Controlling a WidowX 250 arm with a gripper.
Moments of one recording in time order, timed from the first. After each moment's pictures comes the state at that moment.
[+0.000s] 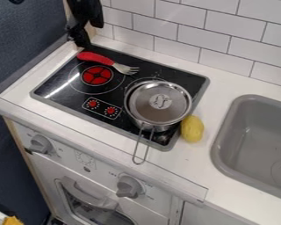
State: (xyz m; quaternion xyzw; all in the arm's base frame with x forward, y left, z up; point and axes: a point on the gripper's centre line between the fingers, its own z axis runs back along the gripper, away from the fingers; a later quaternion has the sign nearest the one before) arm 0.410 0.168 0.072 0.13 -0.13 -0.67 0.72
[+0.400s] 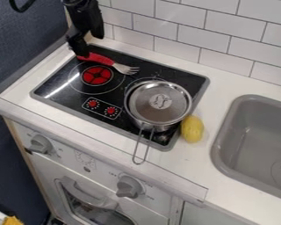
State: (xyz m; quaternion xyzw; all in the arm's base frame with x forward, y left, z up) arm 0.407 0.163 0.053 0.12 -0.10 -0.72 0.68
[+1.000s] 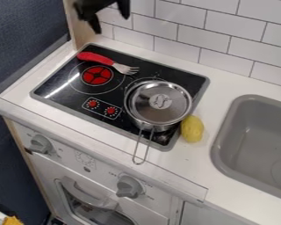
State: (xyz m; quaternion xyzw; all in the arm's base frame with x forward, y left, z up) arm 0.409 0.108 0.117 0.14 -0.09 -0.88 0.44
